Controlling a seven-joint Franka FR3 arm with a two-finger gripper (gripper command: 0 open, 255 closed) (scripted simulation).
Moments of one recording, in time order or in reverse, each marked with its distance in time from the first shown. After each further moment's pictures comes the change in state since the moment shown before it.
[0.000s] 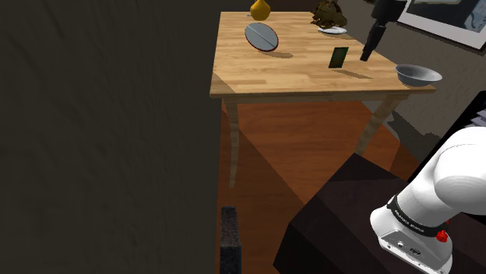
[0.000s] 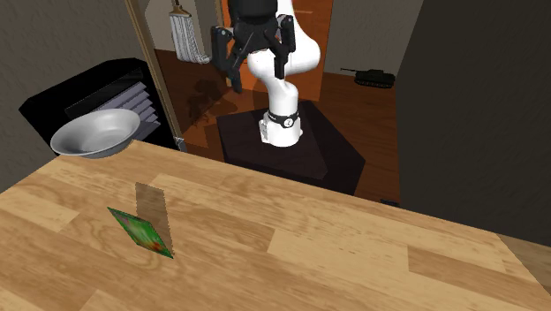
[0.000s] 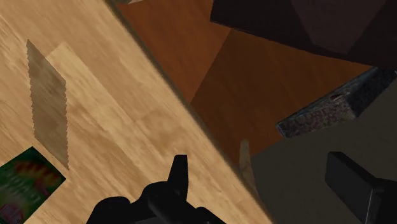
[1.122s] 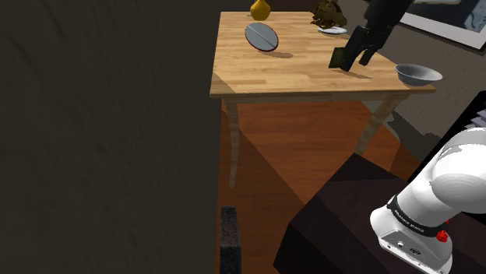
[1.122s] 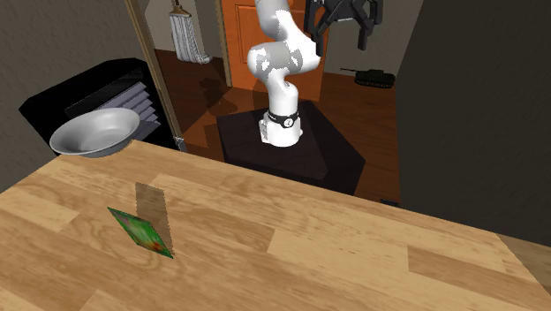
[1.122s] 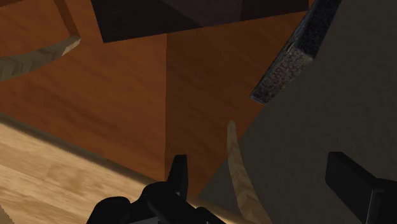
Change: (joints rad) arm -0.058 -0.255 0.397 -0.170 0.219 -0.063 0.704
